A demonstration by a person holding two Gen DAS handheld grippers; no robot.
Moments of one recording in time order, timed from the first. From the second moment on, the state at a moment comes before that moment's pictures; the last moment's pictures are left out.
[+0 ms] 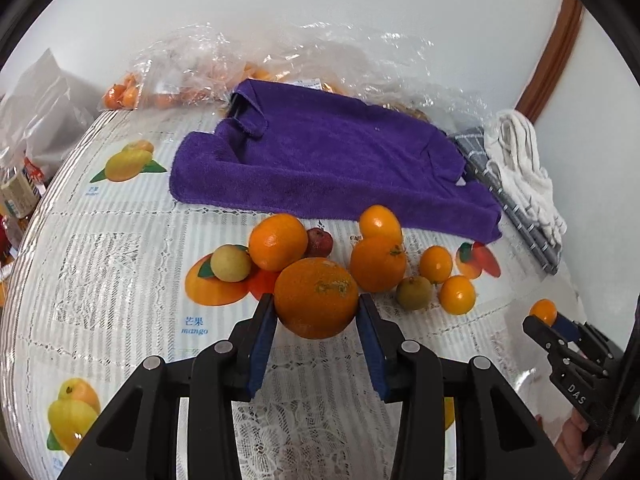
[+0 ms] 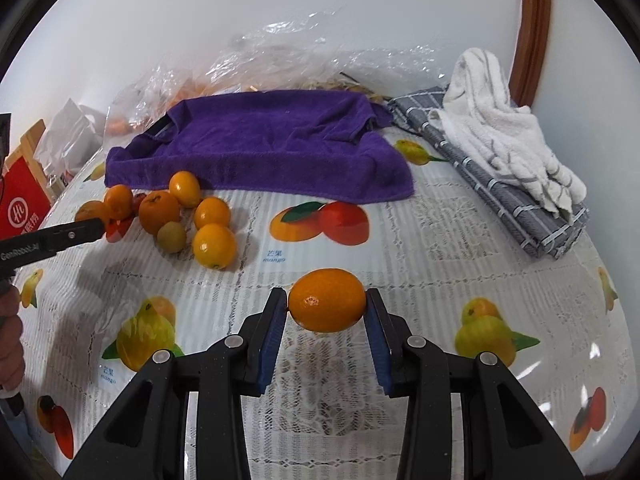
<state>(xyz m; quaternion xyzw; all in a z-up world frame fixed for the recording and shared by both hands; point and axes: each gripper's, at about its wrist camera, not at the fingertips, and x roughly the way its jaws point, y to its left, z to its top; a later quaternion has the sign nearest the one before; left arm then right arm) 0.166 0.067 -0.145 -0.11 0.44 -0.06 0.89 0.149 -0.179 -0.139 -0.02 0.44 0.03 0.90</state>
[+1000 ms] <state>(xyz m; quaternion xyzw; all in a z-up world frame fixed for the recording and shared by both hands) 0.224 0.080 -0.050 -0.07 0.36 -0.04 0.93 0.263 -0.161 -0.069 0.00 0.38 0.04 0.92</state>
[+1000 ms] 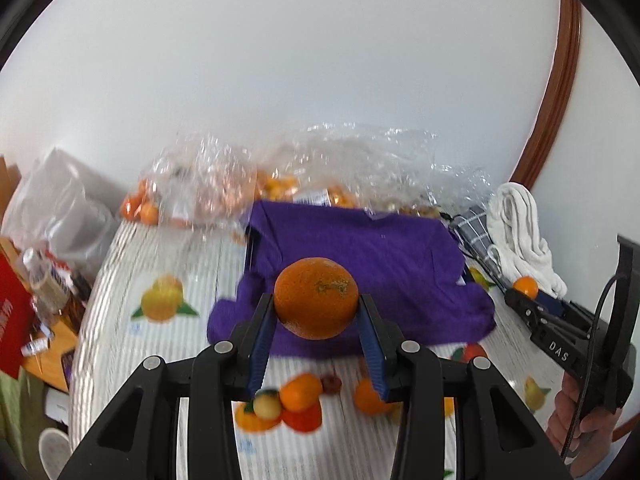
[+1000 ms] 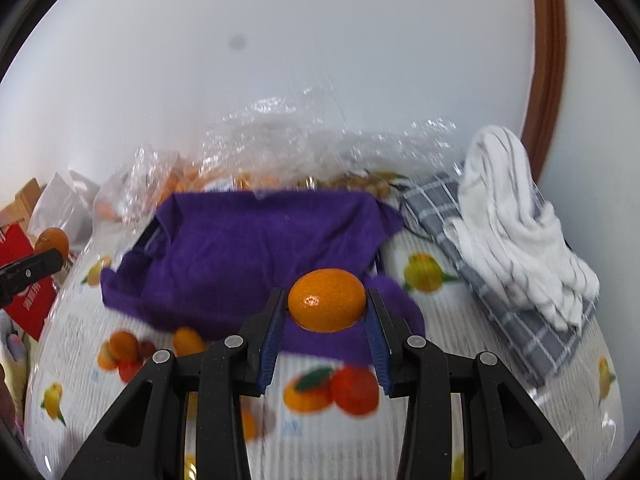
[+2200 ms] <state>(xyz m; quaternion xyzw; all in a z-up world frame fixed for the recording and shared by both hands) 0.356 0.069 -0.115 -0.06 0.40 -0.03 0.92 0.413 -0.141 -0.131 0.00 0.41 0.05 0.91</state>
